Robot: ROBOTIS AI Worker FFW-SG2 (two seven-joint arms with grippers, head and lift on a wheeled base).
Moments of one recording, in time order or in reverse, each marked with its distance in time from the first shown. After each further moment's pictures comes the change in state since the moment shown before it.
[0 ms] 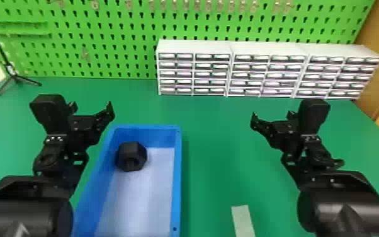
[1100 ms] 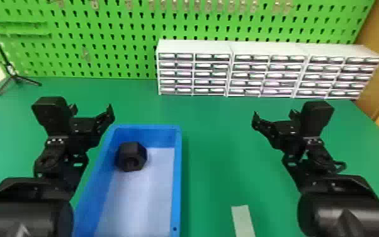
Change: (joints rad) left arm 0.005 -0.002 0.001 0.007 -0.014 0.003 0.000; right arm 0.020 0.003 -0.003 -0.004 0.004 -0.072 -0.004
